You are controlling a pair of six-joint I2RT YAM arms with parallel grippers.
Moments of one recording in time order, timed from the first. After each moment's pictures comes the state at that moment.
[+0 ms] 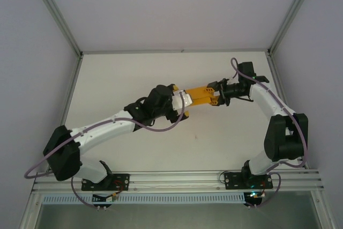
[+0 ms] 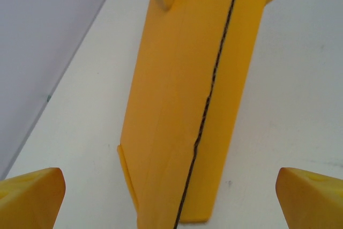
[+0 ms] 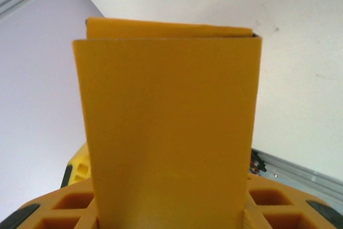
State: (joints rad) left arm -0.87 1.45 1.04 -0.16 -0.08 0.54; right arm 0.10 1.56 1.17 -0.77 -1.03 0.99
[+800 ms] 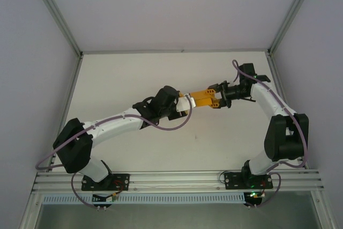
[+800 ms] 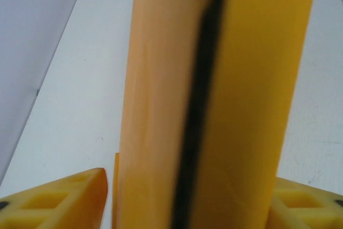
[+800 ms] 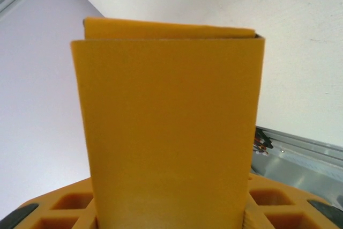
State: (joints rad) left arm -0.87 1.53 1.06 -0.16 -0.10 0.60; right arm 0.09 1.56 1.18 -0.88 -1.07 0.99
